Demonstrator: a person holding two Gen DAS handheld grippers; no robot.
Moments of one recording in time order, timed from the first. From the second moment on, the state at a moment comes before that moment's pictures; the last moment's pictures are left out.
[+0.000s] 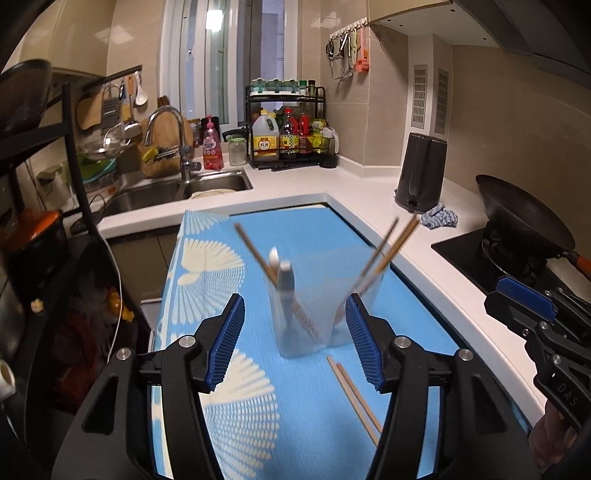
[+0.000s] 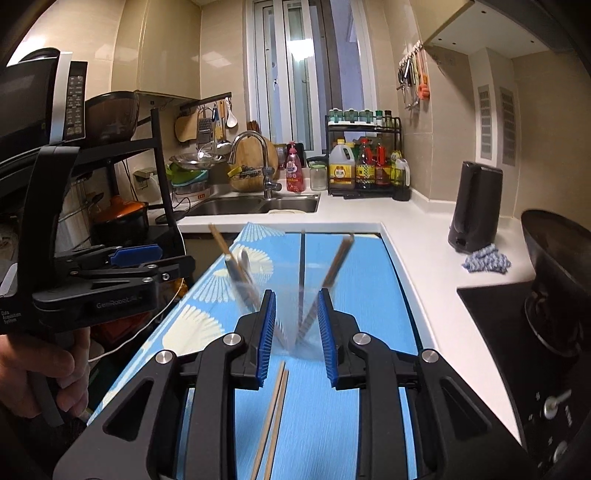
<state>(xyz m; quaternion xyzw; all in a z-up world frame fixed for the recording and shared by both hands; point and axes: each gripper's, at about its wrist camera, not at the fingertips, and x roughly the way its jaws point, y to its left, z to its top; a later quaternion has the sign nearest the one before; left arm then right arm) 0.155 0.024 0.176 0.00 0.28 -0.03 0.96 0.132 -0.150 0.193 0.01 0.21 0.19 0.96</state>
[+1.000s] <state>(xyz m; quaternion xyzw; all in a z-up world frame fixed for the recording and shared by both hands) 0.062 0.005 0.021 -0.02 0.32 -0.02 0.95 0.071 -0.141 0.016 0.02 0.36 0.18 0.91</state>
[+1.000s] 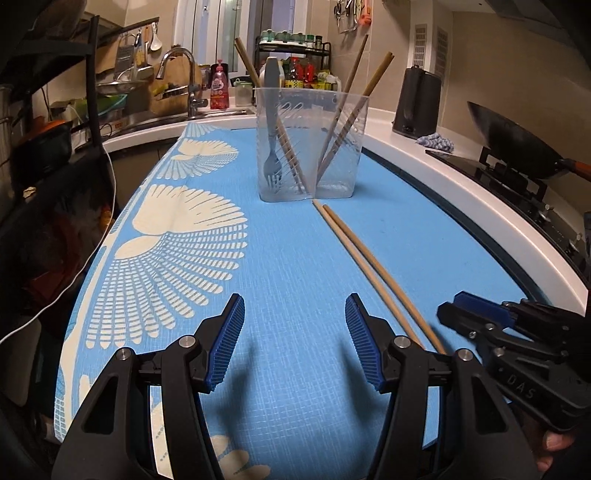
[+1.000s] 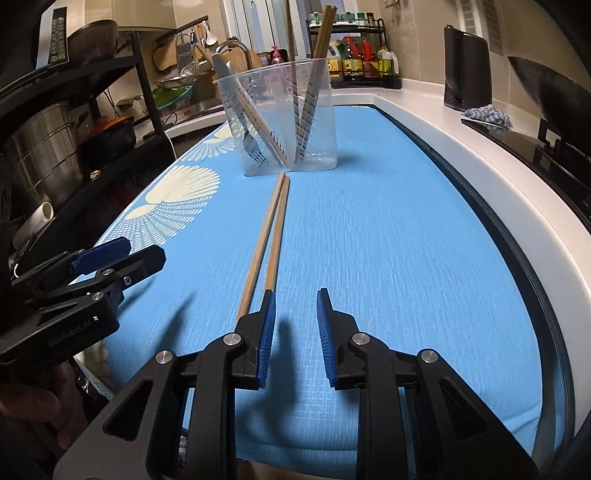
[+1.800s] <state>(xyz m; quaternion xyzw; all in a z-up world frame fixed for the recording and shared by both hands) 0.088 -0.062 -0.005 -0.05 0.36 -0.06 0.93 0.059 -0.175 0.006 0.01 0.37 0.15 0.92</state>
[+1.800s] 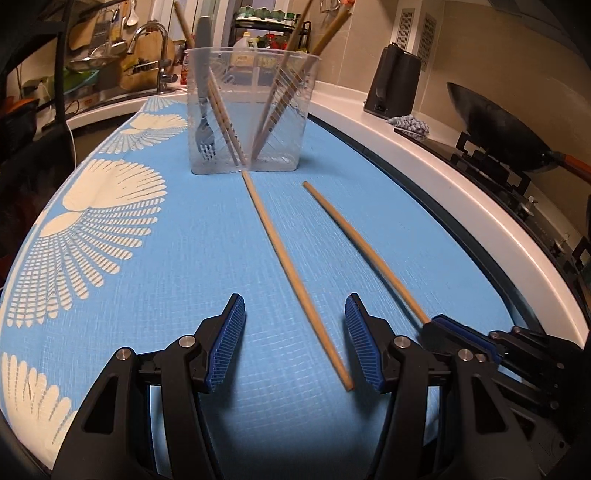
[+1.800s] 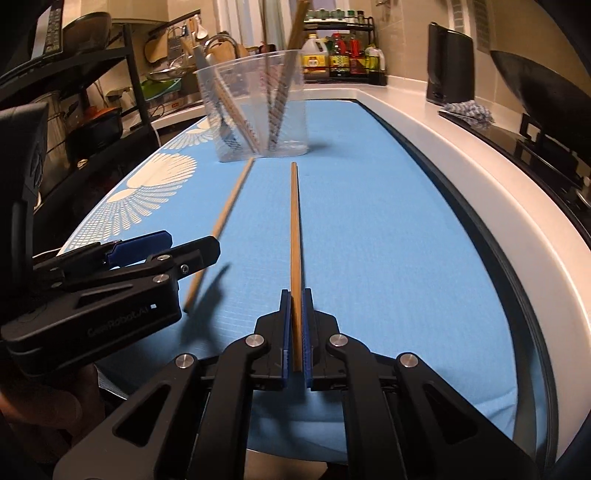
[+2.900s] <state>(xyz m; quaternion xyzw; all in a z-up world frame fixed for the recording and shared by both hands) 0.054 0.004 -0.013 -0.03 0.34 0.01 0.94 0.074 -0.150 -0.005 0.01 0.35 0.17 0.92</state>
